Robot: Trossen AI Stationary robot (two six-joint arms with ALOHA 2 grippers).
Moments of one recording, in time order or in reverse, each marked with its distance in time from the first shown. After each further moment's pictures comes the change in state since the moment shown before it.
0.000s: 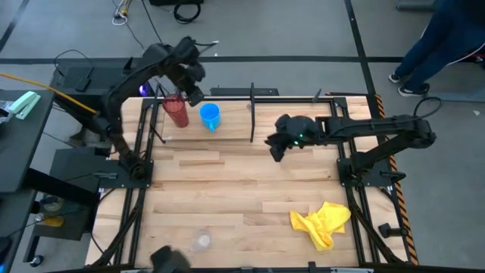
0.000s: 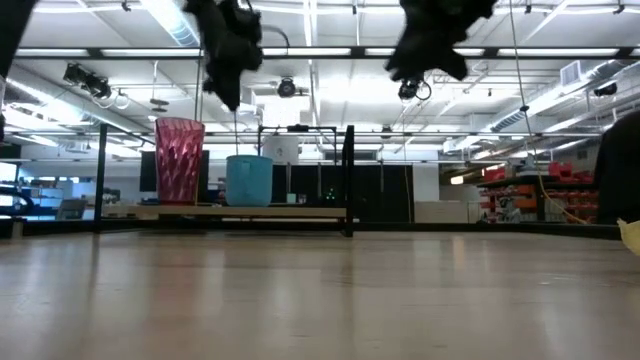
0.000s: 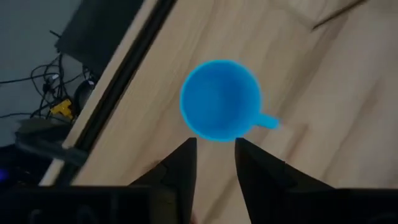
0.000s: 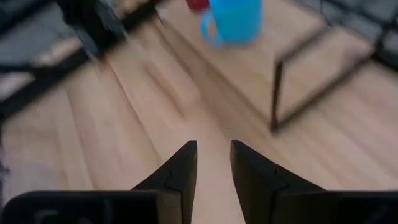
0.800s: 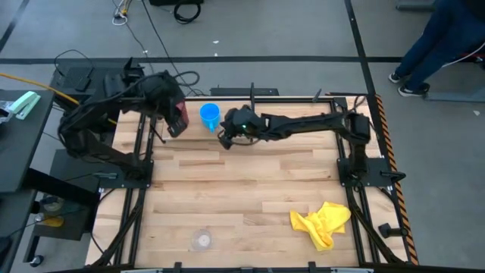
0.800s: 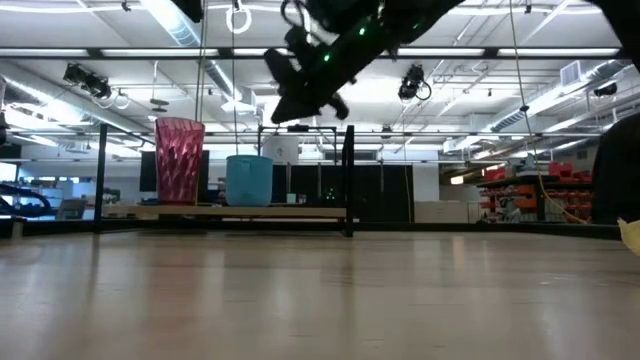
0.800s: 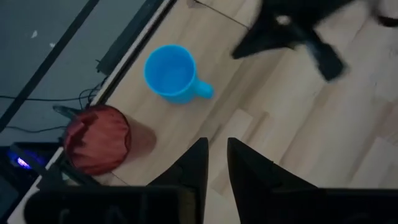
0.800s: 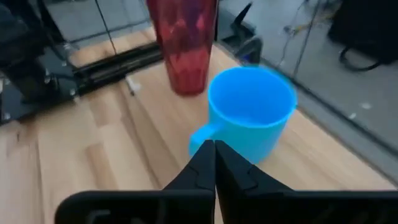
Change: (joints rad) left arm -0.495 -0.360 0.000 -0.159 -0.355 -0.462; right arm -0.123 0.654 0.385 0.438 0.086 -0.328
